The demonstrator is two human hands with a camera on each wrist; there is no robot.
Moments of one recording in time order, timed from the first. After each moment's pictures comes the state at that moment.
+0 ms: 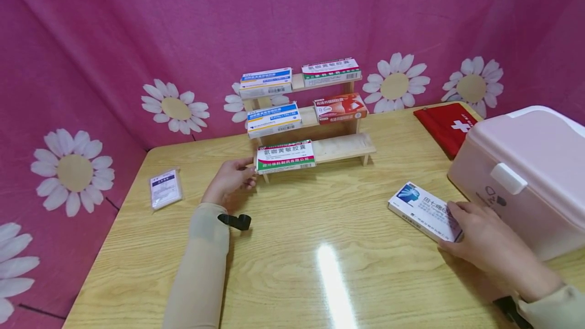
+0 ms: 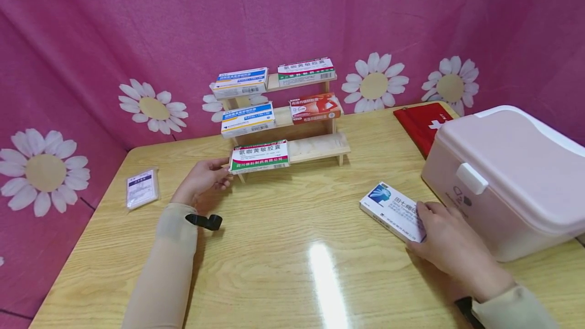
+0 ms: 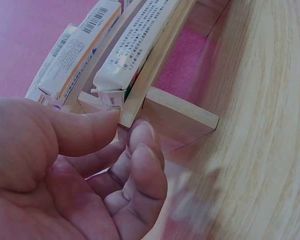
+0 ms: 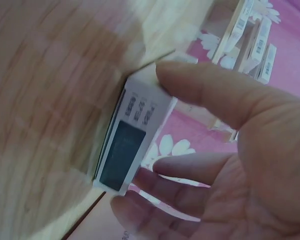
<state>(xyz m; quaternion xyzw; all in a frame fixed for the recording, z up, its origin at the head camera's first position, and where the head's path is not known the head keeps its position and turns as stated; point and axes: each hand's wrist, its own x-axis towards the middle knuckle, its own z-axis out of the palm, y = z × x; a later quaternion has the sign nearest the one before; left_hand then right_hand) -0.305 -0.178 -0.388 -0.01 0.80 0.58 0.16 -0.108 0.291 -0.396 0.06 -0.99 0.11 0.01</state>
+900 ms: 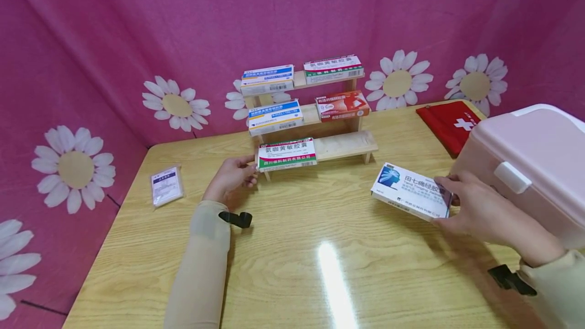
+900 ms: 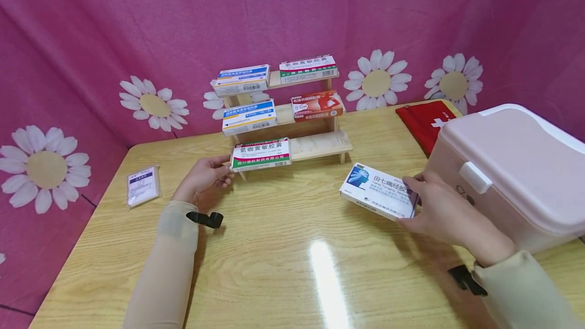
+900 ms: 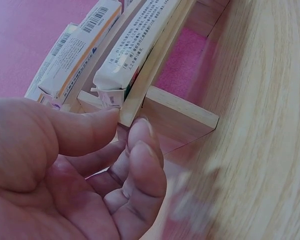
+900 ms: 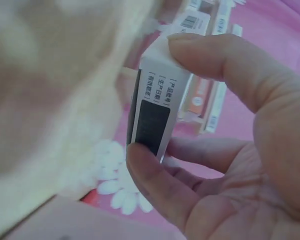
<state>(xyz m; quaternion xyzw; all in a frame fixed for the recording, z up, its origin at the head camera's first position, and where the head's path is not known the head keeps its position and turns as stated) -0.307 -0.179 -0.388 -0.01 0.80 0.58 0.17 -0.138 0.284 -0.355 0.15 -0.97 0.16 0.05</state>
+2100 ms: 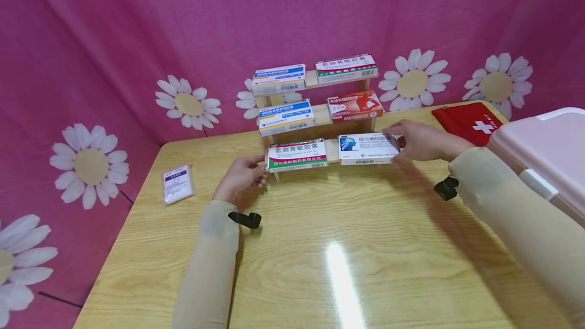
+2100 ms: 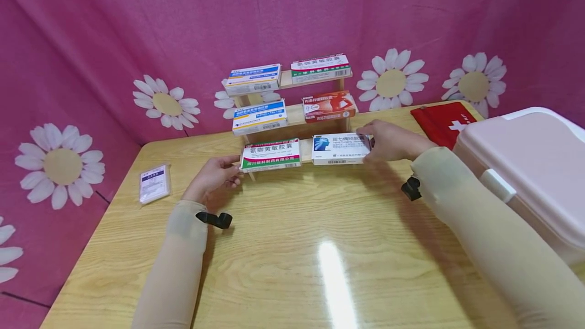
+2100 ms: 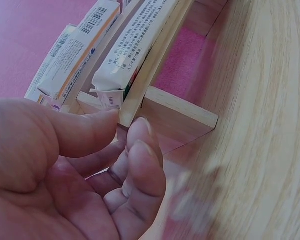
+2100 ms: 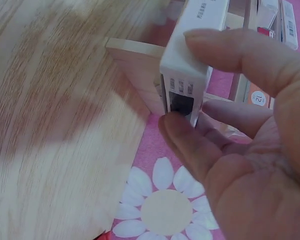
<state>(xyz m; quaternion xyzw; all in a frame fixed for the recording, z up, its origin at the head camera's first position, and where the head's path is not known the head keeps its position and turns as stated) -0.308 -0.180 -0.389 -0.01 0.80 0.57 0.16 -0.298 0.236 -0.321 0.15 -0.96 0.22 -0.13</state>
